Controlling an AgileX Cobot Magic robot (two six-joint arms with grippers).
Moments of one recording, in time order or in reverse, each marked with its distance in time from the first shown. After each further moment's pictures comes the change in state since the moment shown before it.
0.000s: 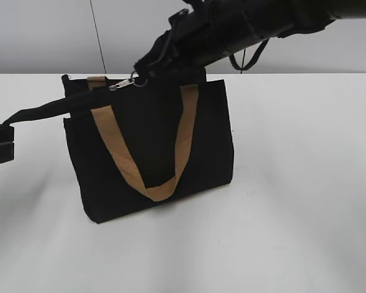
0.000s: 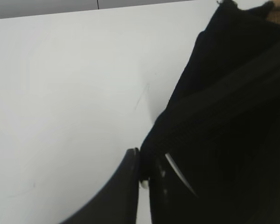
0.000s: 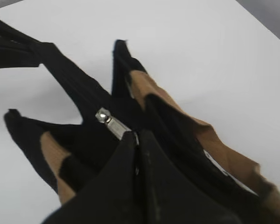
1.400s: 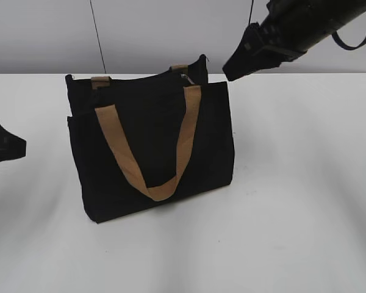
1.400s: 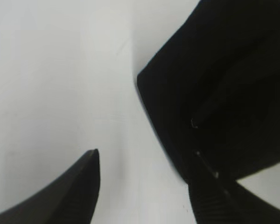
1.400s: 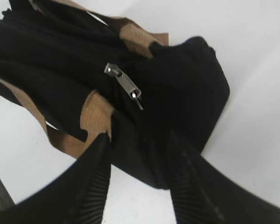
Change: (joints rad) left arm 0.006 -0.044 -0.160 -0.182 0.463 0.001; right arm -0.235 -0.155 0.018 -0.386 0.312 0.497
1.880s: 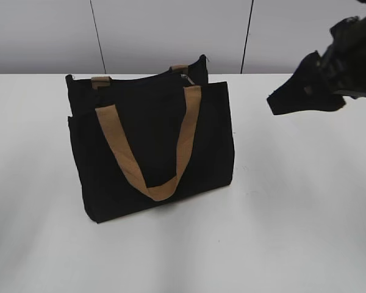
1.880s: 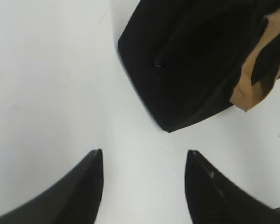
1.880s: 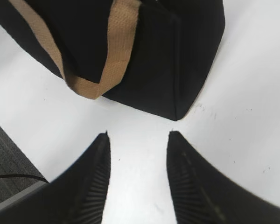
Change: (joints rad) left arm 0.000 -0.310 -0.019 0.036 0.345 -0.045; right arm 0.000 -0.375 0.363 -0.065 -0.072 0.064
